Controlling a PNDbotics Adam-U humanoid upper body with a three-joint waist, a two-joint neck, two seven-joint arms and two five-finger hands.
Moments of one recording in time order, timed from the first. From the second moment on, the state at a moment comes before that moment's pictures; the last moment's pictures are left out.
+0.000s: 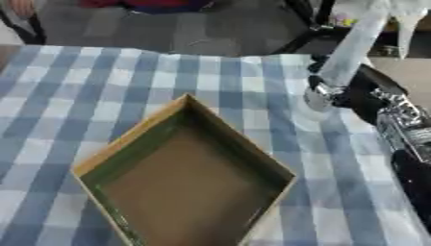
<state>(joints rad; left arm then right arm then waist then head) -0.23 0.32 0.15 -1.96 0.16 0.07 0.02 -0.81 -0.66 -0.02 -1.20 -0.38 -0.02 0.38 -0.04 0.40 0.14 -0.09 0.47</state>
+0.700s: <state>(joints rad) -0.22 0.33 0.15 -1.96 0.17 0.07 0.02 -0.82 -0.67 -0.02 -1.25 -0.43 0.05 0.37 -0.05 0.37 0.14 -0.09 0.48</state>
